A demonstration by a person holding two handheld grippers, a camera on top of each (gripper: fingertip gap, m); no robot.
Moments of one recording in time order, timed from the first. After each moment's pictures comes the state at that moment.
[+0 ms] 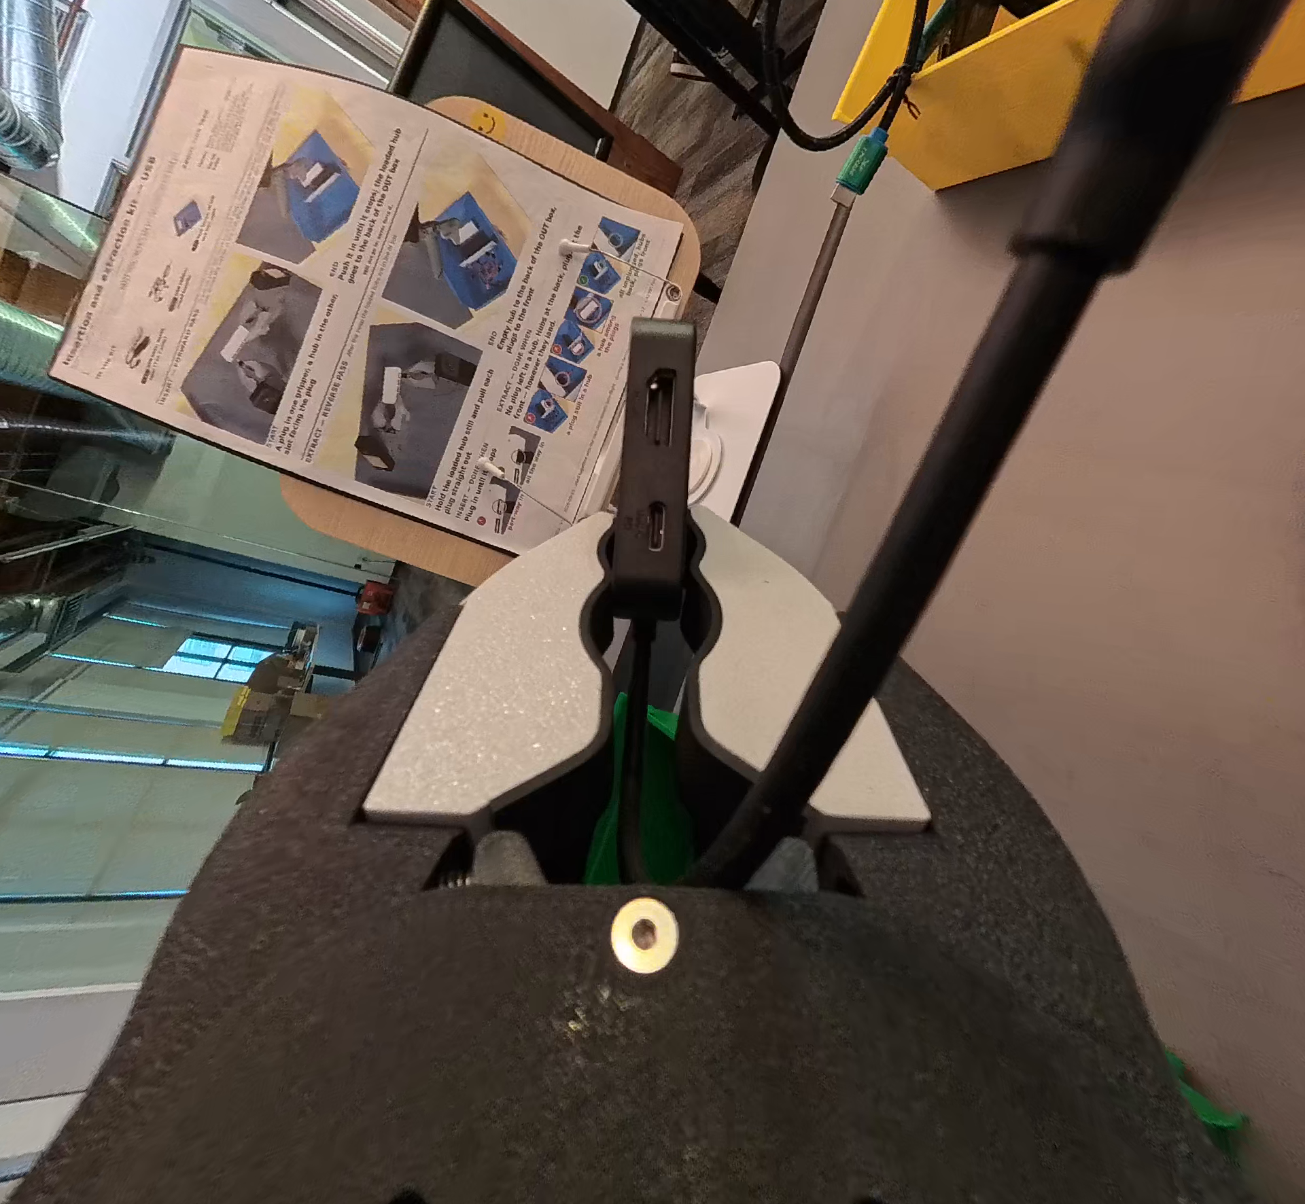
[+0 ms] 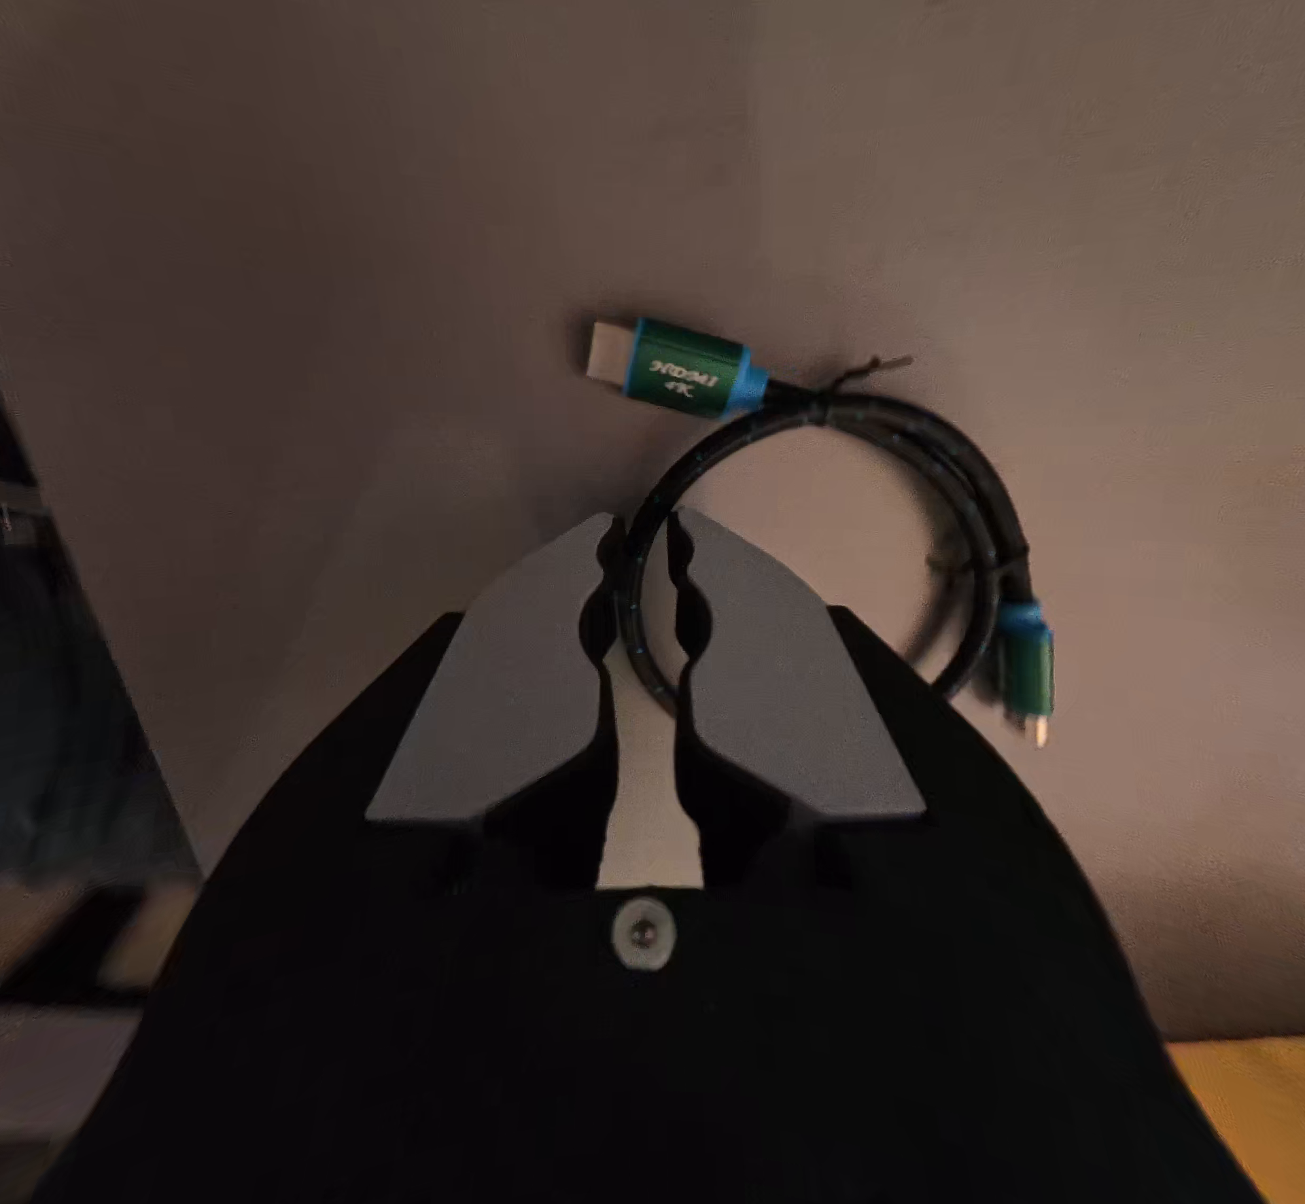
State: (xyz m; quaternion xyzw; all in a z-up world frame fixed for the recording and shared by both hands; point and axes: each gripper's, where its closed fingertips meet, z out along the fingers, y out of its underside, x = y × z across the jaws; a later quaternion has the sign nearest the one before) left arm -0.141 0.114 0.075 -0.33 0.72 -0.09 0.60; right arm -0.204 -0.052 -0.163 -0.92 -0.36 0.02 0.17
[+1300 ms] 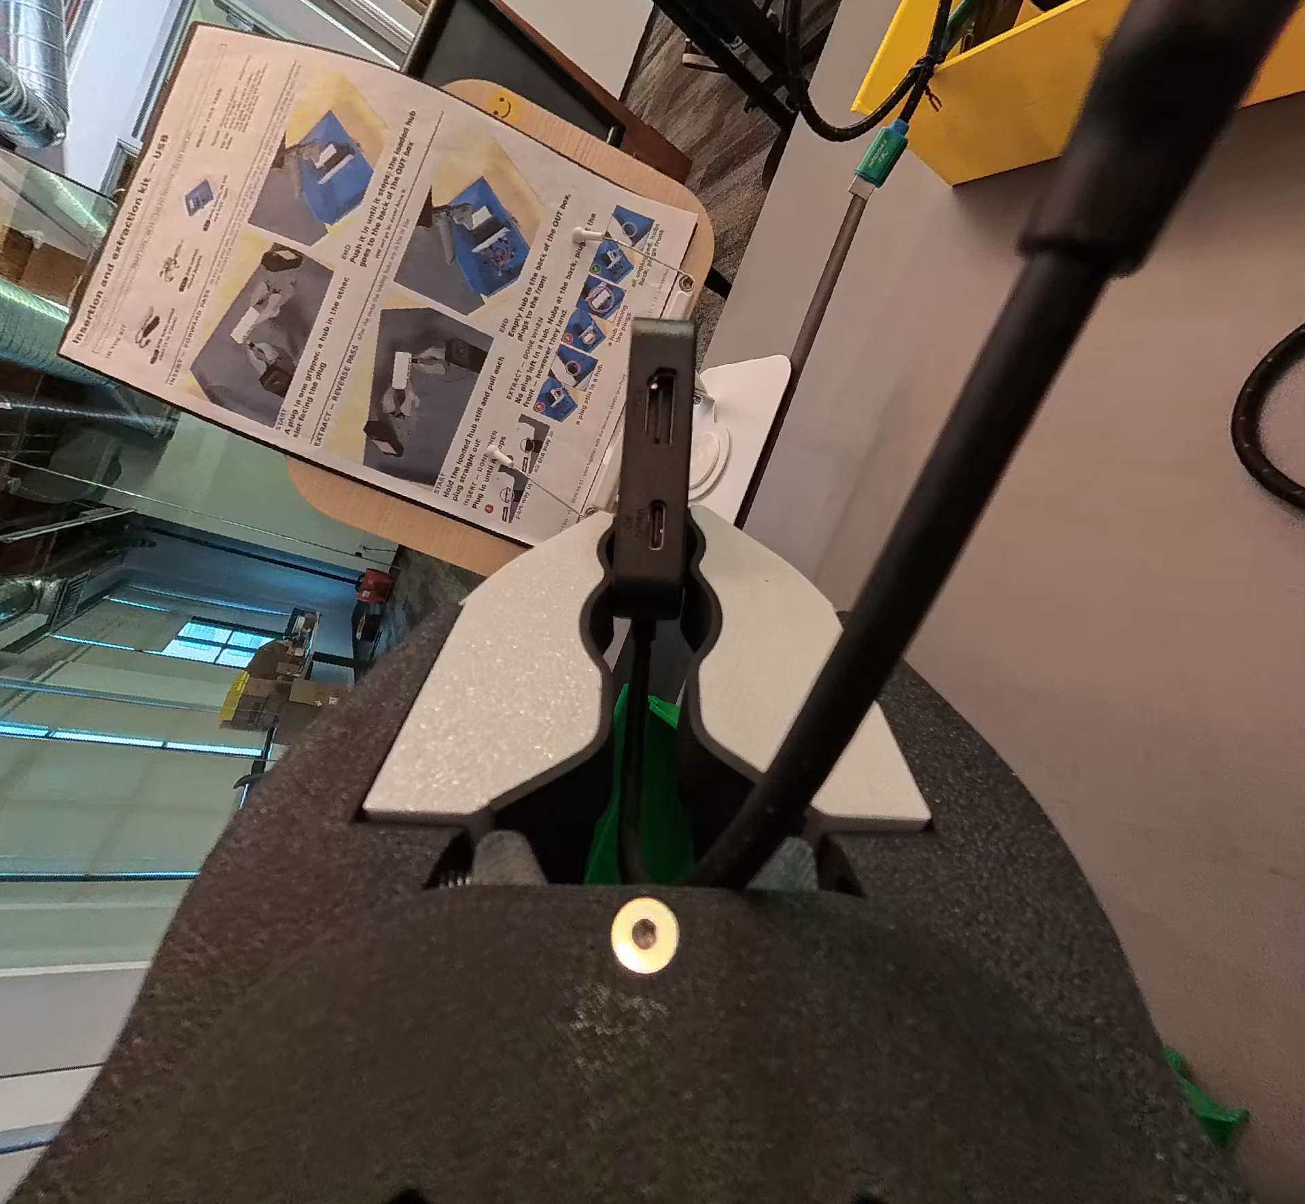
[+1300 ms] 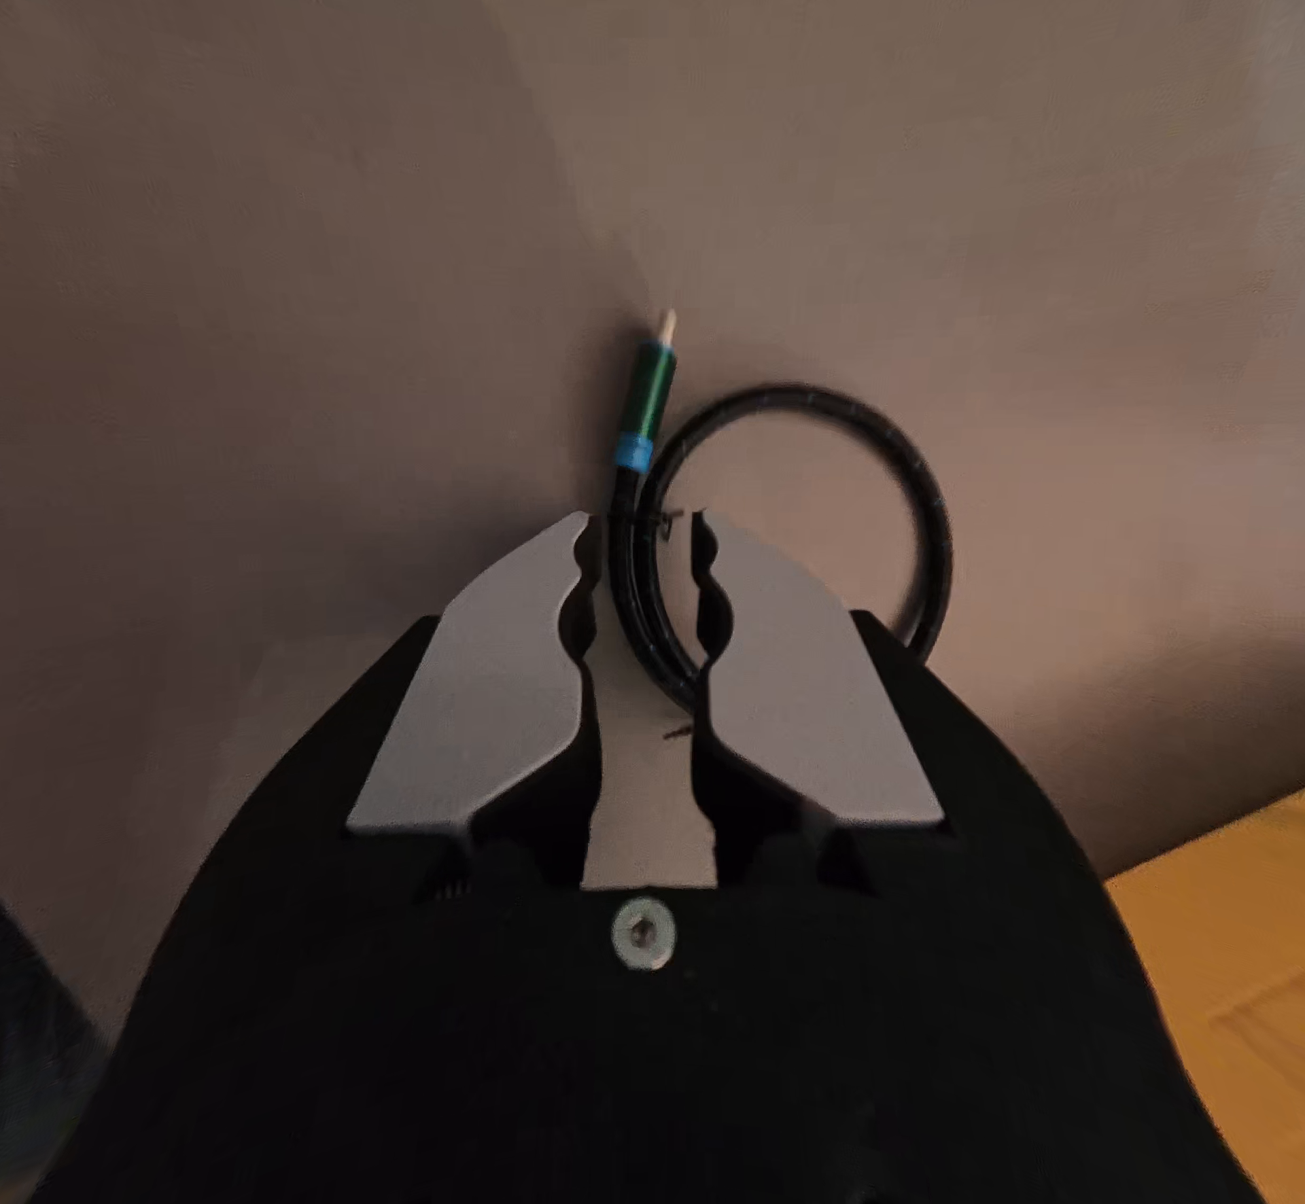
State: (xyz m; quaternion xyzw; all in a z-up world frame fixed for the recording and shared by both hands) left arm -0.143 0.120 0.077 -0.34 0.72 -0.09 0.60; right arm -0.142 -0.037 -0.147 -0.94 -0.20 -0.02 0.27
